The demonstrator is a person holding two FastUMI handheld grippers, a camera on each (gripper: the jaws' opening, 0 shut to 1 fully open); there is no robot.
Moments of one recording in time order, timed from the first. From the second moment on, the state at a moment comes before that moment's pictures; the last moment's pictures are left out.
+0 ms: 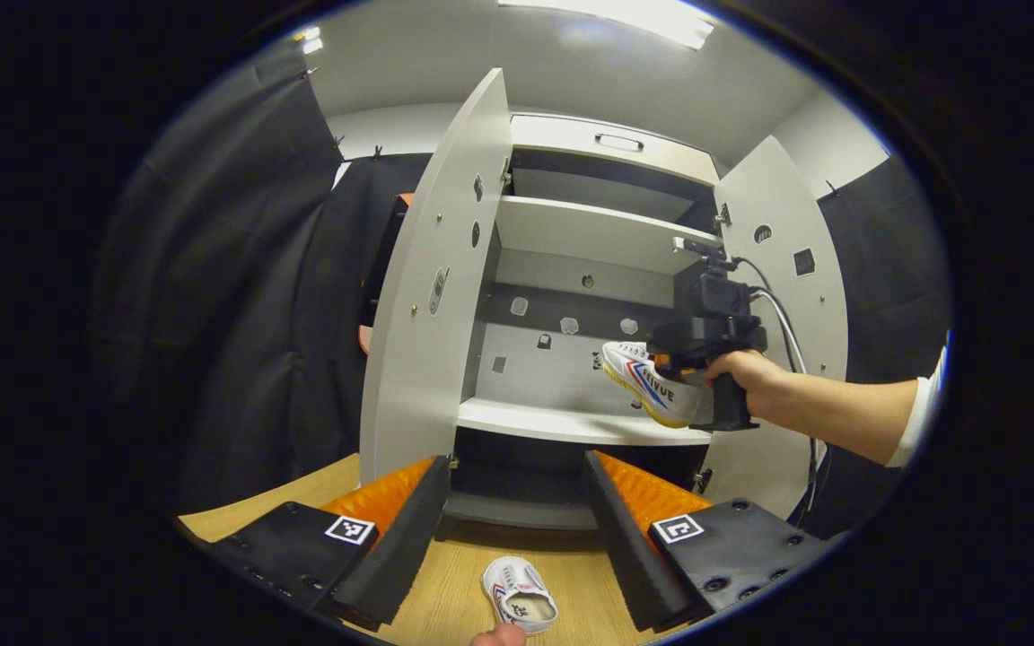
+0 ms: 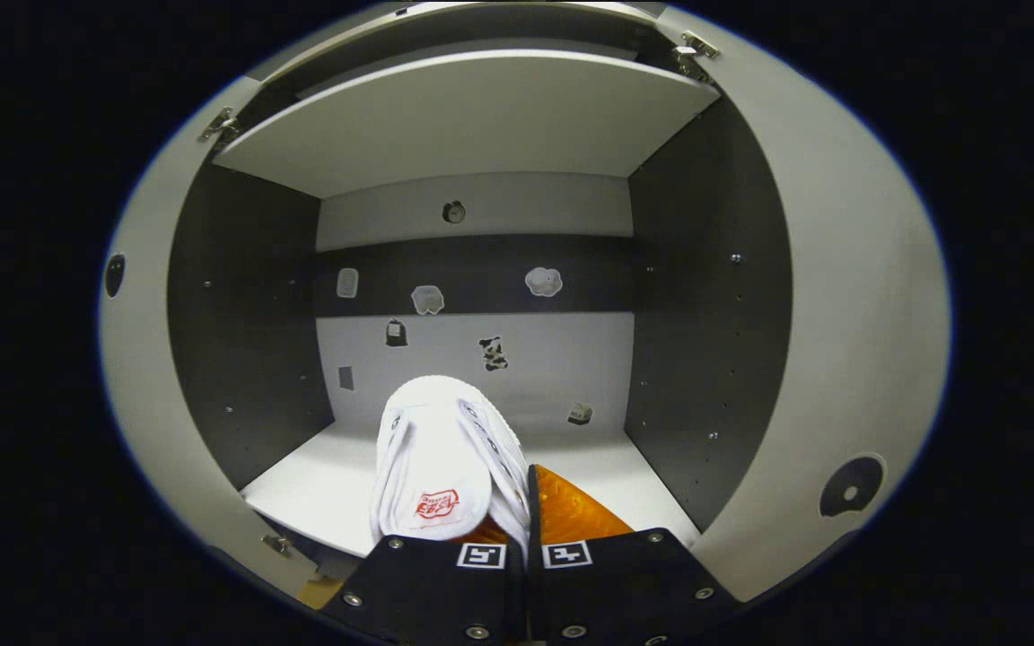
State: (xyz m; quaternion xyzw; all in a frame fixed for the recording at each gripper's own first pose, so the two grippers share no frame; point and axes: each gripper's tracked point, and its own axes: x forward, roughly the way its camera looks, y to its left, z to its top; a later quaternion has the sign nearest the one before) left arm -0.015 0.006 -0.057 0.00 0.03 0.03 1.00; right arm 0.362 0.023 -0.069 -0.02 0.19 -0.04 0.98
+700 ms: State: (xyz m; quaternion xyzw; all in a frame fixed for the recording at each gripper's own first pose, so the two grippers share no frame) left arm -0.017 0.034 -0.066 0.00 0.04 0.05 1.00; right arm 0.426 -0.013 -0.160 -0.02 0.31 -0.12 0.94
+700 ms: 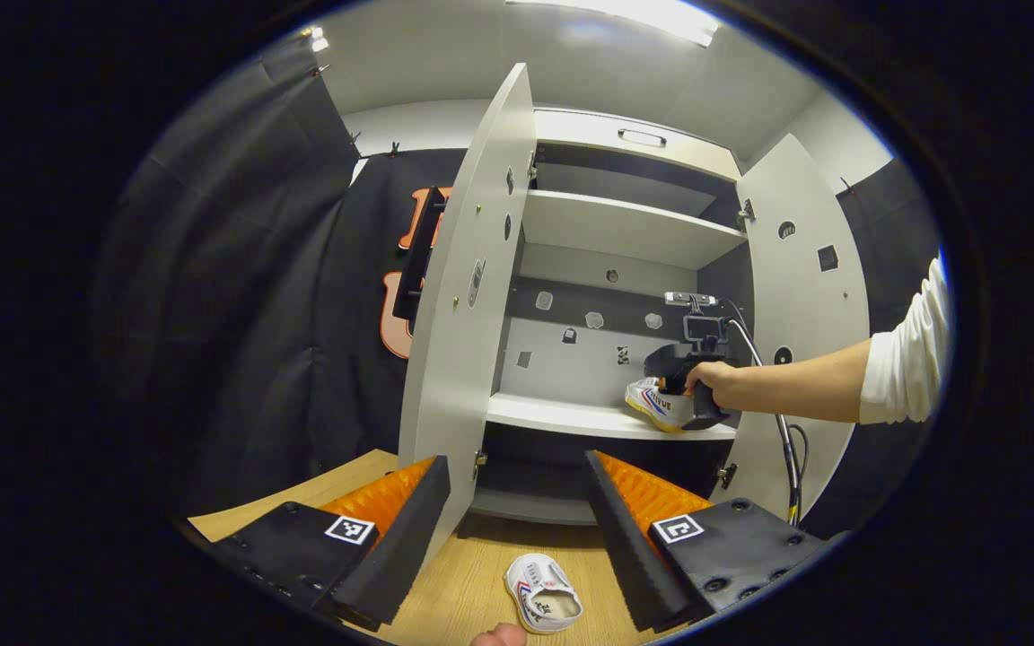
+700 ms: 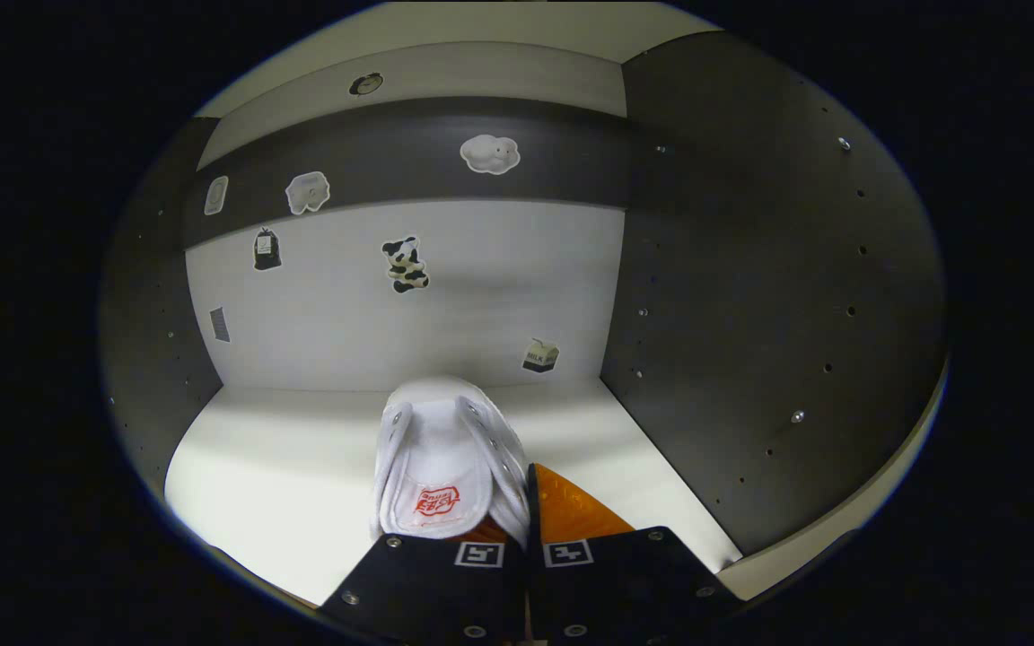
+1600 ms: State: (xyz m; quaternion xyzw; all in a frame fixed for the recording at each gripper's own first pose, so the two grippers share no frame) left arm -0.021 0.024 -0.062 0.00 0.04 0.03 1.00; right arm 0.388 -0.017 -0.099 -0.01 0.26 -0.07 0.96
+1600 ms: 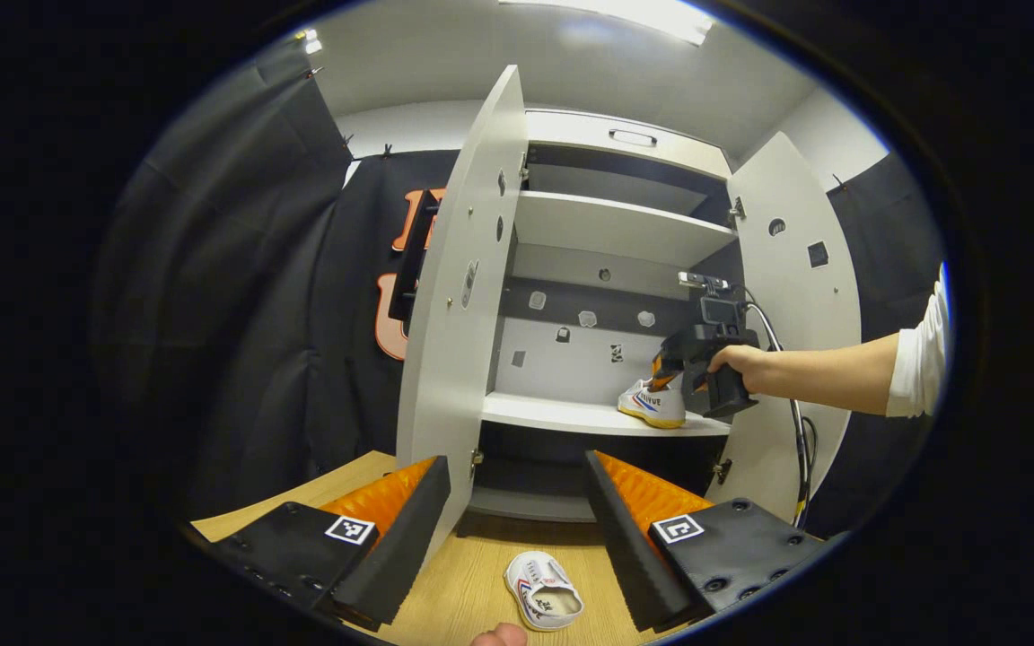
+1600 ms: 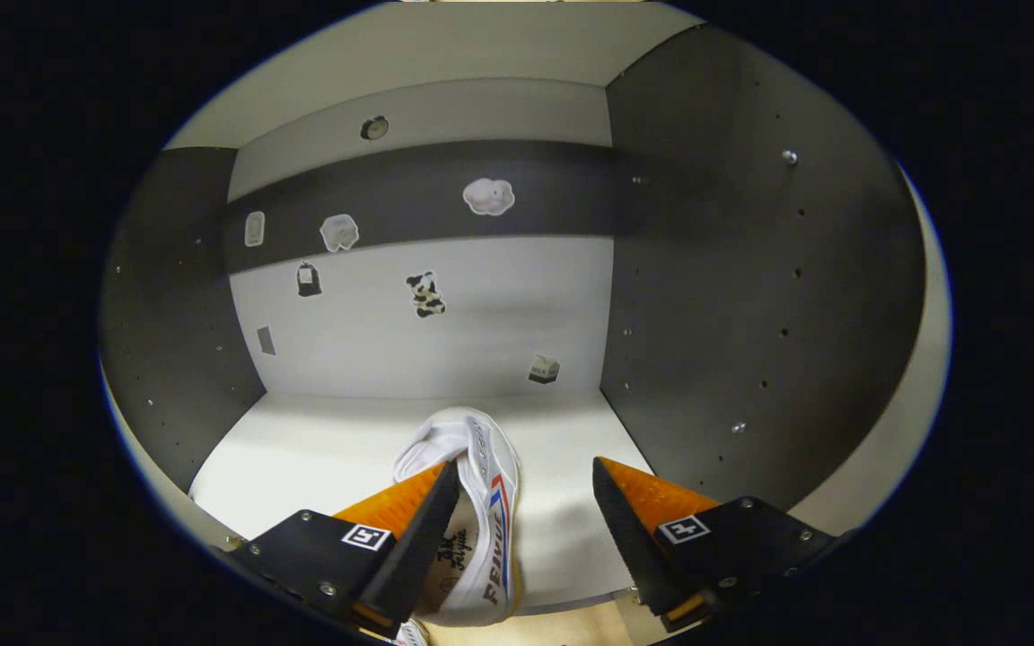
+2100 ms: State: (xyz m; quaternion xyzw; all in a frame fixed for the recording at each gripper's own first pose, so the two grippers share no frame) left arm -0.021 -0.004 -0.070 -0.01 0.06 0.00 1.00; right arm 0.254 0.028 0.051 -0.02 0.06 0.03 1.00
